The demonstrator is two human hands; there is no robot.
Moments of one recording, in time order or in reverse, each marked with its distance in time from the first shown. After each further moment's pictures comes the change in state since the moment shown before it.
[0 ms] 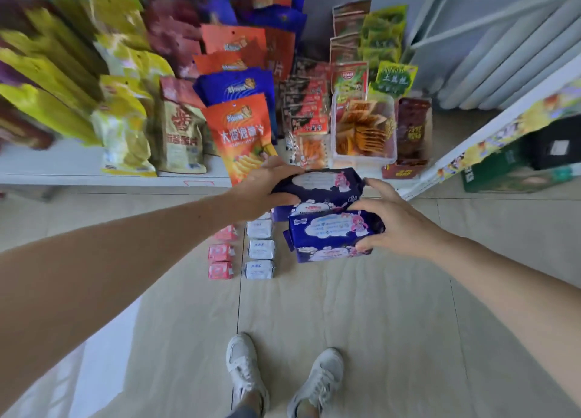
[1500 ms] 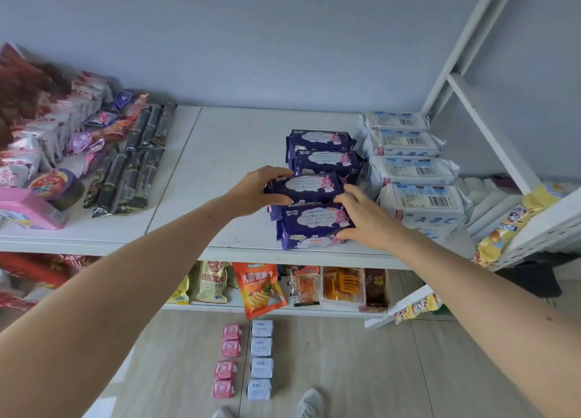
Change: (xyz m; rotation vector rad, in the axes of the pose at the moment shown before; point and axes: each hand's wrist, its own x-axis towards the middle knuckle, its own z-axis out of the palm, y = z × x) left_hand 0.034 0.147 -0.347 -0.023 0.332 0.102; right_hand 0.038 -0.206 -0.316 -0.407 0.264 -0.110
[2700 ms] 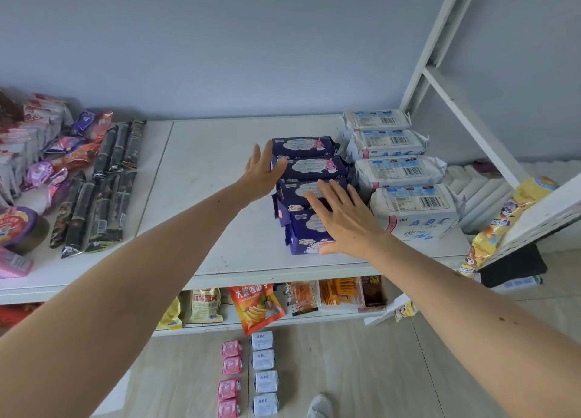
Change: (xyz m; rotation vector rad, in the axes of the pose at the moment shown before) left_hand 0.080 0.010 0.007 -0.052 0.031 -0.214; right_hand 0.023 -0.010 0.006 -0.480 0.029 -0.028
